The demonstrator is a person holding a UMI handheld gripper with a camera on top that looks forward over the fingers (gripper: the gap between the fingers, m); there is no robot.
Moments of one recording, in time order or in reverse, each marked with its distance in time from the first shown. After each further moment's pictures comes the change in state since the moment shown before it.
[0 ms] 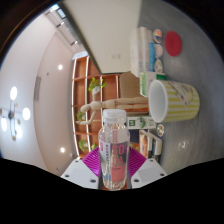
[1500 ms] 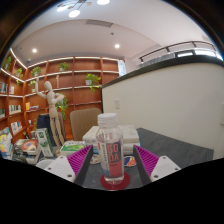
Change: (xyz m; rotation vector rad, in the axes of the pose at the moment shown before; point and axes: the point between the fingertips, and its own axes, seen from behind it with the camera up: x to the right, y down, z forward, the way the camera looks) arm 0.062 -0.288 -0.049 0.219 0.522 -1.486
